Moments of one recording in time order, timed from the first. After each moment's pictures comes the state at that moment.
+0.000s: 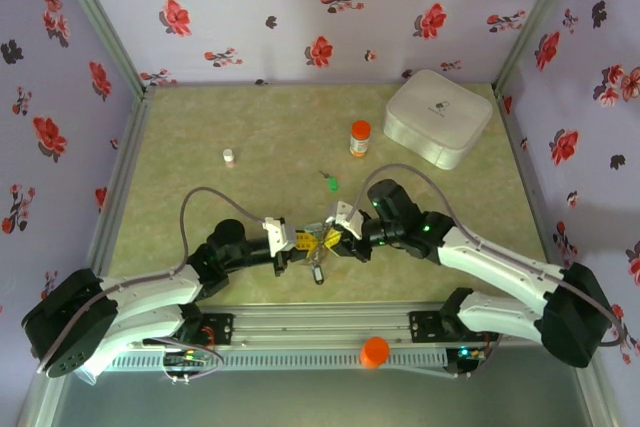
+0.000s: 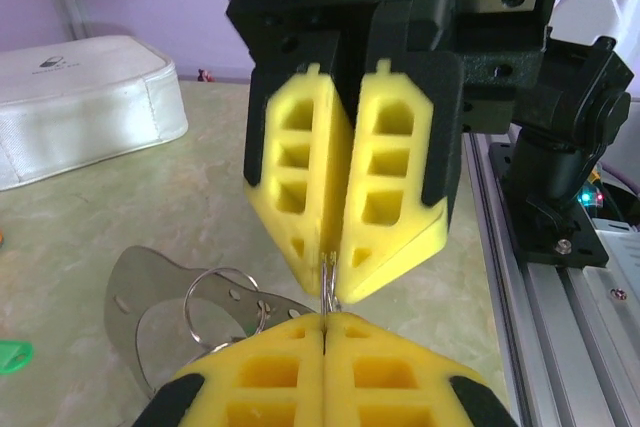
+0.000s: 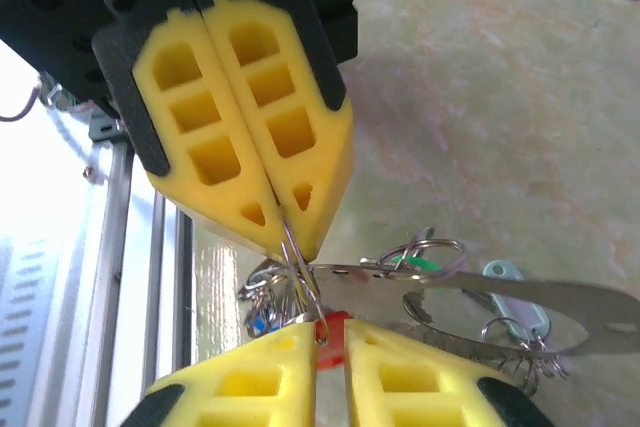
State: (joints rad) left arm -0.89 1.06 0.20 0.73 0.49 0.09; right arm 0.83 1.07 0.66 -0.27 -0.57 -0.31
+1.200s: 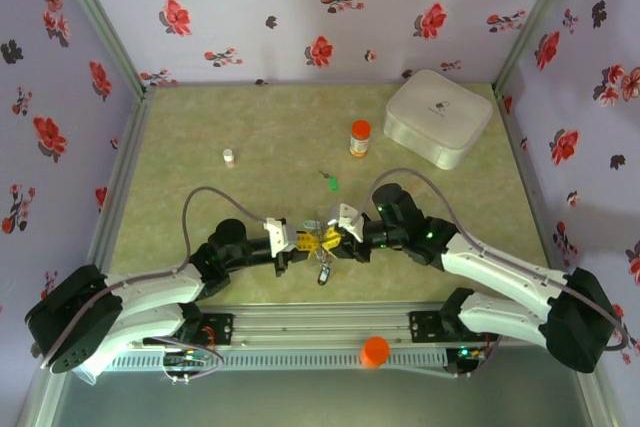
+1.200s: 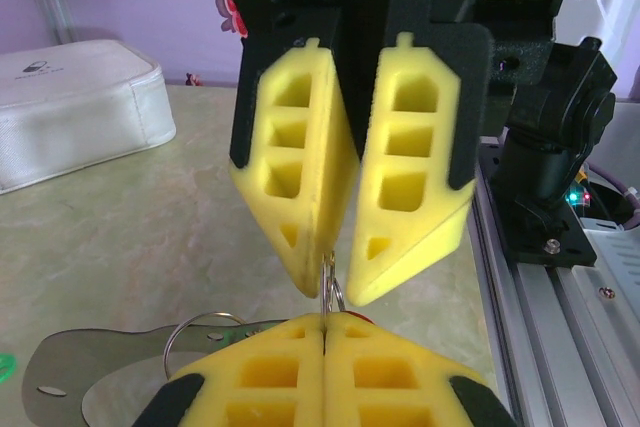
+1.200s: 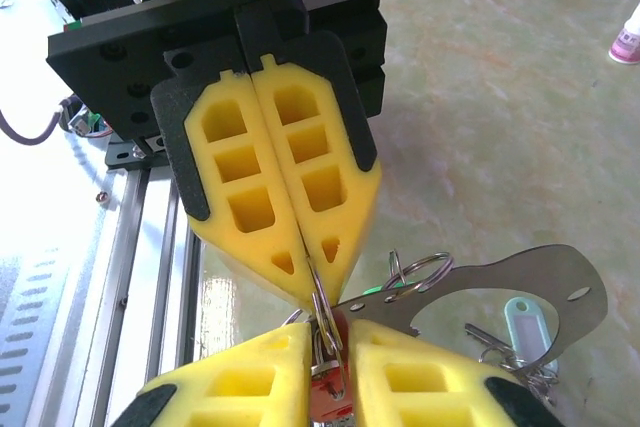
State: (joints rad) left arm -0.89 1.09 0.20 0.77 0.52 0.09; right arm 0.84 1.06 0.61 -0.15 -0.61 -0.30
